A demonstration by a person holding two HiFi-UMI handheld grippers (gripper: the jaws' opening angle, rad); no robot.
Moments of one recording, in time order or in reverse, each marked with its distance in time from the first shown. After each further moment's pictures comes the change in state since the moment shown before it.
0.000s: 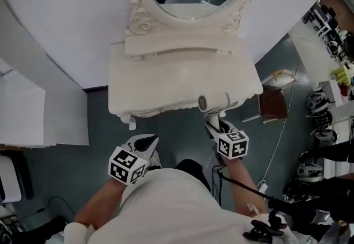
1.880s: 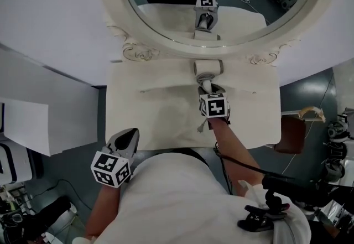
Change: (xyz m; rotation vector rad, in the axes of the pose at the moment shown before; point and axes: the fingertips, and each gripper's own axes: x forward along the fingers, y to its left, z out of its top) left arm 0.126 0.227 0.167 -0.207 -0.023 0.406; right arm 0.364 -0.182 0.221 -0.131 0.156 -0.035
